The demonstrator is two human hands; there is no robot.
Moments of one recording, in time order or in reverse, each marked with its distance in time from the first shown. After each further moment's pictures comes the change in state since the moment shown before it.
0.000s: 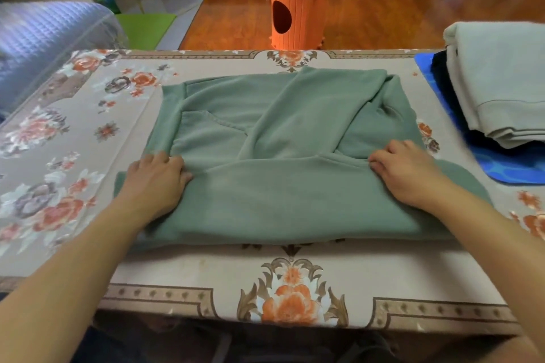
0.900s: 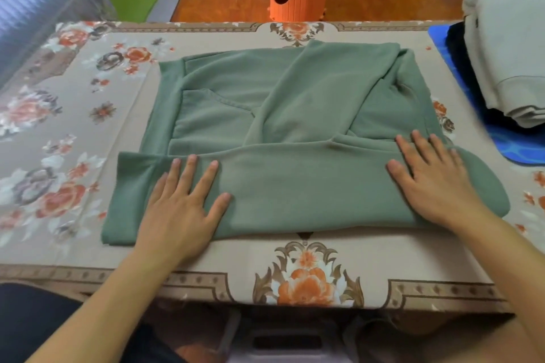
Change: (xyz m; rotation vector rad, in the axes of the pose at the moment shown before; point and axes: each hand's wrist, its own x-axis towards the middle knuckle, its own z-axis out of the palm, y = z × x) left_hand -0.077 0.028 0.022 -0.142 -0.105 0.099; right_hand -0.049 -0.014 0.006 -0.021 -0.256 0.315
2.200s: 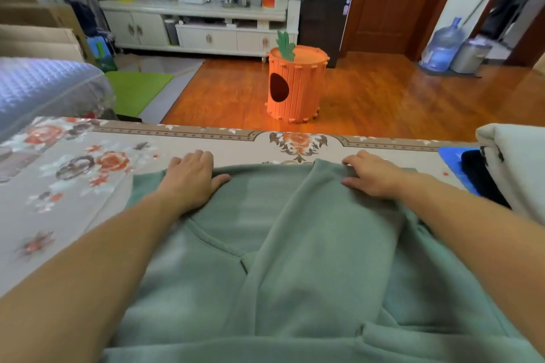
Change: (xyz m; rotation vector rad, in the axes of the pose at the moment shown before) left_hand 0.355 -0.025 -0.061 -0.012 0.233 0.074; right_hand 0.322 -0.074 -0.078 -0.106 -0.044 -0.282
